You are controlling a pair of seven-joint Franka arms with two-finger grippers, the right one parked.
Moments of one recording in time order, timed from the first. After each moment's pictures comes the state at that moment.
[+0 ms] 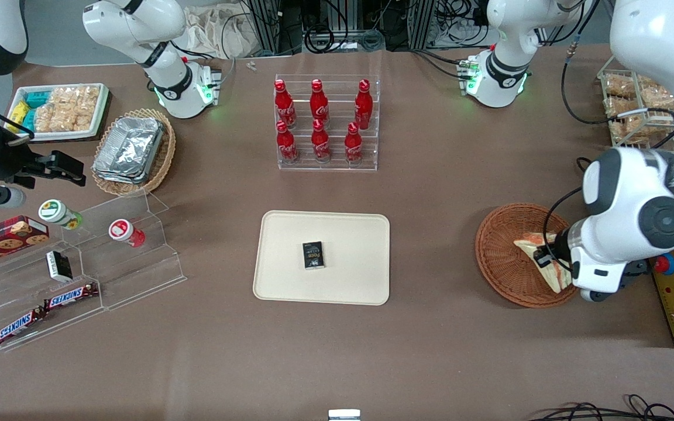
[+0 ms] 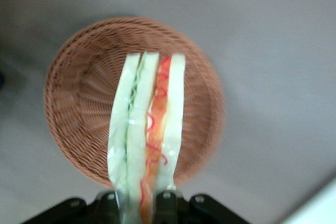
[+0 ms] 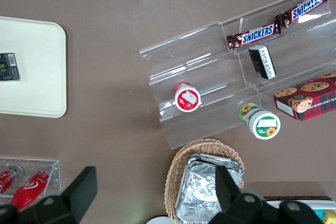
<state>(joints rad) 0.08 0.40 -0.24 -1.52 0.07 1.80 -0.72</state>
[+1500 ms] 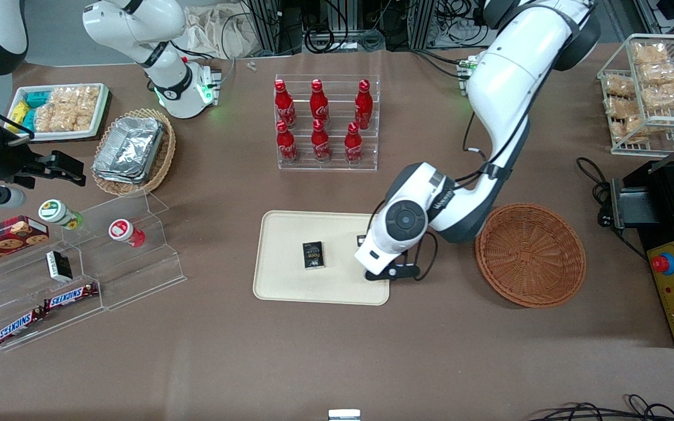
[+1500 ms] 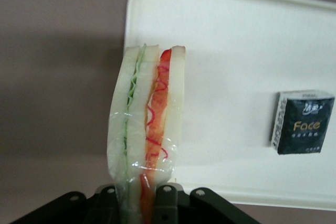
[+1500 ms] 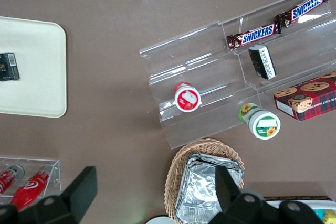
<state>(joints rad) -0.39 0.78 -0.31 -1.34 0.08 2.00 -0.74</state>
